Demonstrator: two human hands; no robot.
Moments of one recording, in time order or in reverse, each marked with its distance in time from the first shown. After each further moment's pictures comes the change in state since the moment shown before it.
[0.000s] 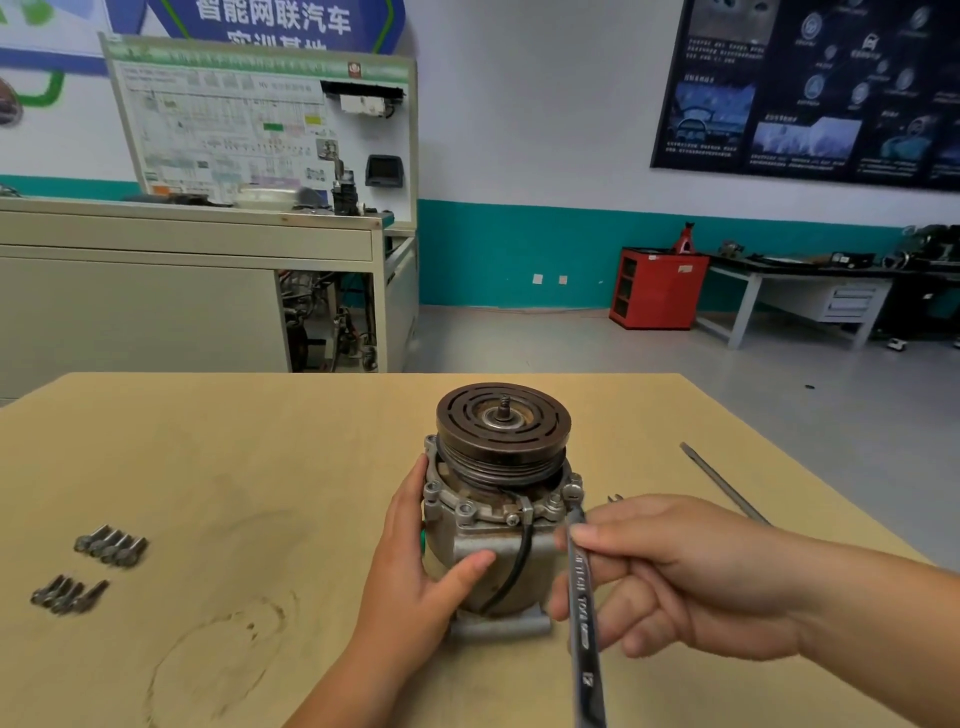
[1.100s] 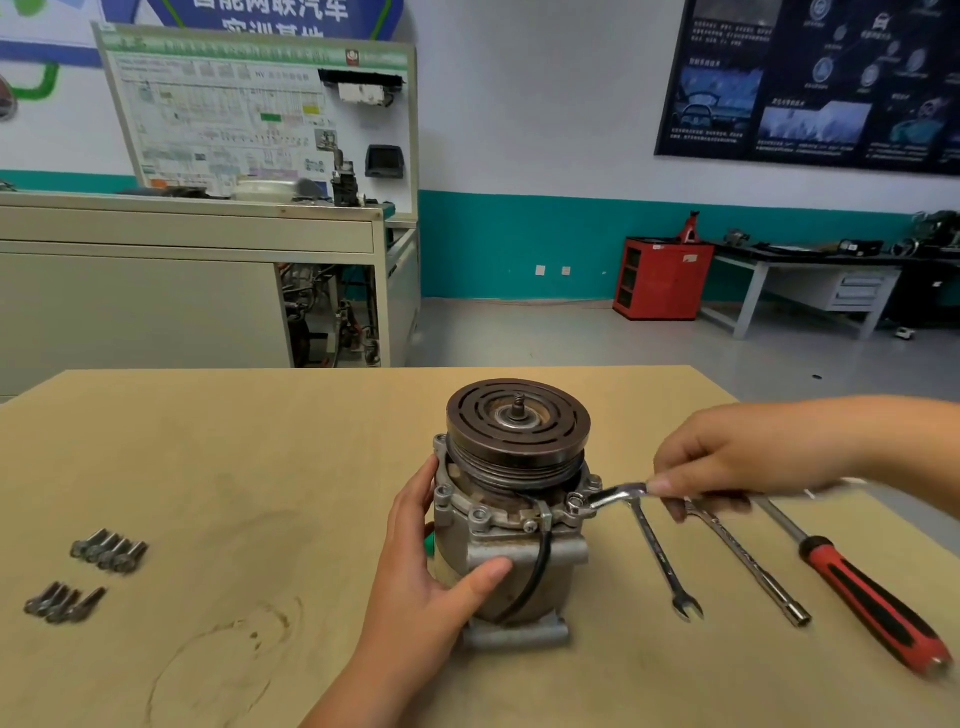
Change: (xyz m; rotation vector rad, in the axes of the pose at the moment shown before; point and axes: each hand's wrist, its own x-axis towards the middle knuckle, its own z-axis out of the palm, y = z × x) left_hand -0.002 0.007 -0.003 -0.124 -0.022 -0.105; right_hand 0.007 -0.061 -0.065 -1.303 0.179 0.153
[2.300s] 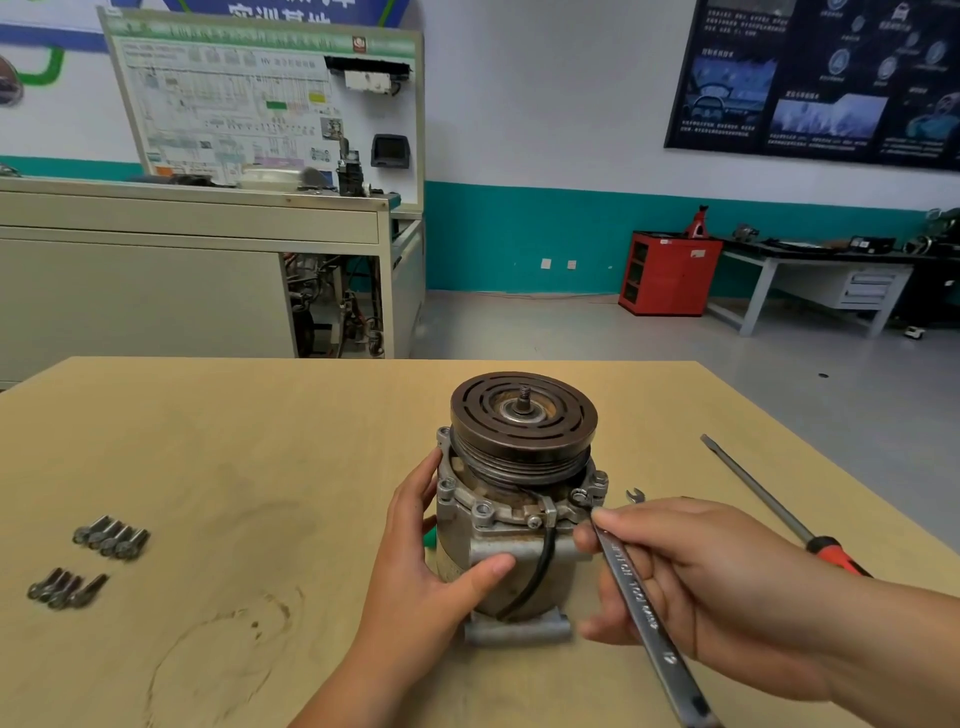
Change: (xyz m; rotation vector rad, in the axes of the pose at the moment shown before) left_hand 0.003 -0.002 -0.001 0.010 0.010 -0.014; right_hand -0.009 -0.056 0.086 1.392 0.111 -0.048
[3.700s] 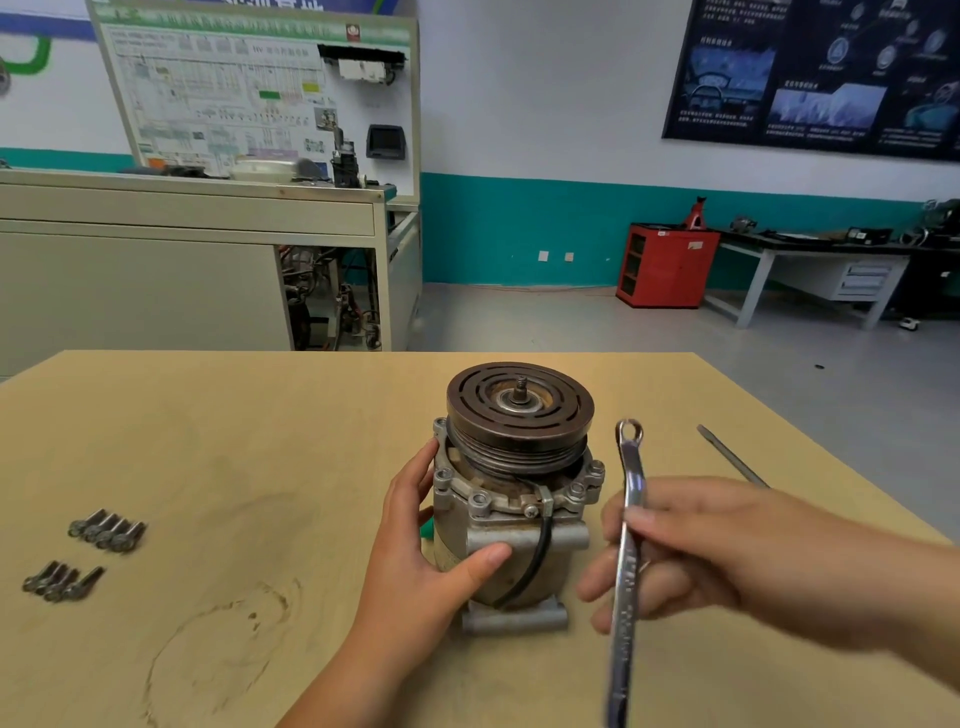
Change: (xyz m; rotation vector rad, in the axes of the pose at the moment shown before) left_hand 0.000 -0.002 0.000 -0.007 -0.004 0.024; right_hand -0.003 -0.010 -0.035 -0.334 -0.264 -0.028
